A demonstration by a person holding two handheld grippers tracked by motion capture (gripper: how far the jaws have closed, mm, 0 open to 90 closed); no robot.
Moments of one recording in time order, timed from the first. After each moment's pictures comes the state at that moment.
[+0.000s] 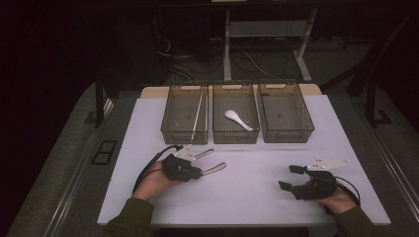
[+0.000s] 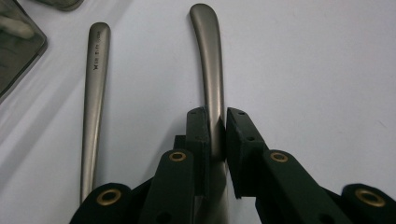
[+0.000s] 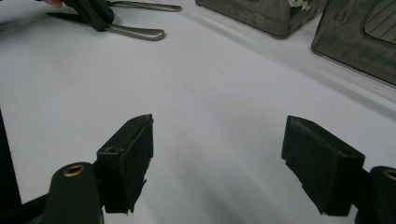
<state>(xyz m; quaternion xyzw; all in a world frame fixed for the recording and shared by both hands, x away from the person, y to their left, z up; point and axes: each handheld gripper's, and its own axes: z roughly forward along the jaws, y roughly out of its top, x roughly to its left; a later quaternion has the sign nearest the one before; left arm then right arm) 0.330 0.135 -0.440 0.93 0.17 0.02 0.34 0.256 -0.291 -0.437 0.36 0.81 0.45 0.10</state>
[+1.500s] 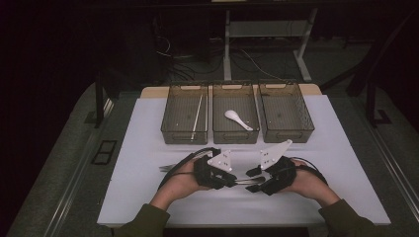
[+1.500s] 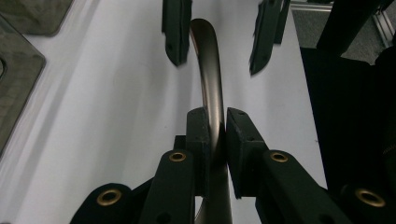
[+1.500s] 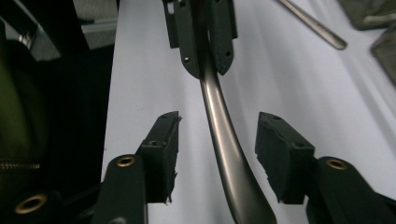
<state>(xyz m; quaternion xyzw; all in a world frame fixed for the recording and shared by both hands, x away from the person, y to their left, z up) 0.294 0.041 -0.385 0.93 0.00 0.01 0.36 0.293 -0.187 -0.395 0.07 0.93 0.37 0.01</state>
